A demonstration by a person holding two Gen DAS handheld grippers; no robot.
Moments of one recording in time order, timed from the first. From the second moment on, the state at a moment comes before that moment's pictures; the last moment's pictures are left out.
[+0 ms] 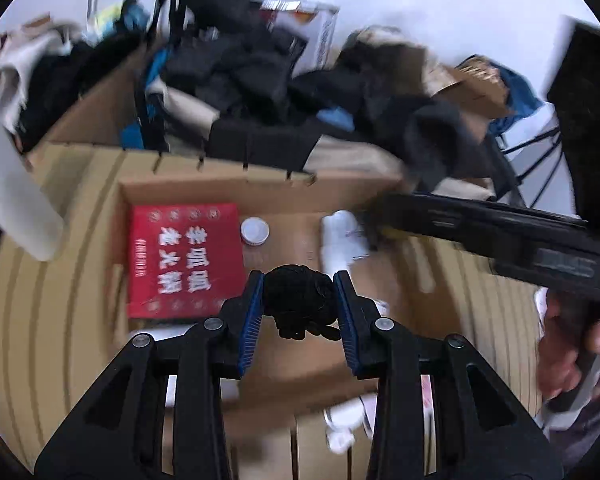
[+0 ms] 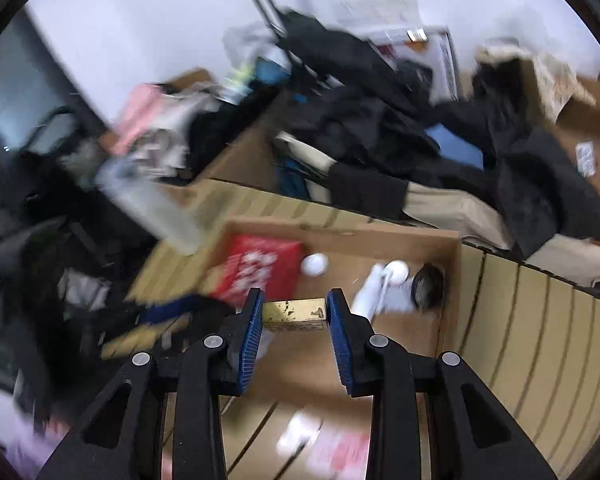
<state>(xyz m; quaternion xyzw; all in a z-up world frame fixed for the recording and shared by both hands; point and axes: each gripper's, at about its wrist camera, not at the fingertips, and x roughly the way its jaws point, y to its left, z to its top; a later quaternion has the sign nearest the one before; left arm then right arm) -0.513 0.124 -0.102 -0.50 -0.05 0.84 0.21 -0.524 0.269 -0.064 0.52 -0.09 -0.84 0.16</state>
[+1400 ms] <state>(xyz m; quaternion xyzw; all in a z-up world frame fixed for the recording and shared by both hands) -0.192 0.021 -0.013 -0.43 -0.04 0.88 0.17 -0.189 0.285 -0.003 0.43 0.02 -0.88 0.22</state>
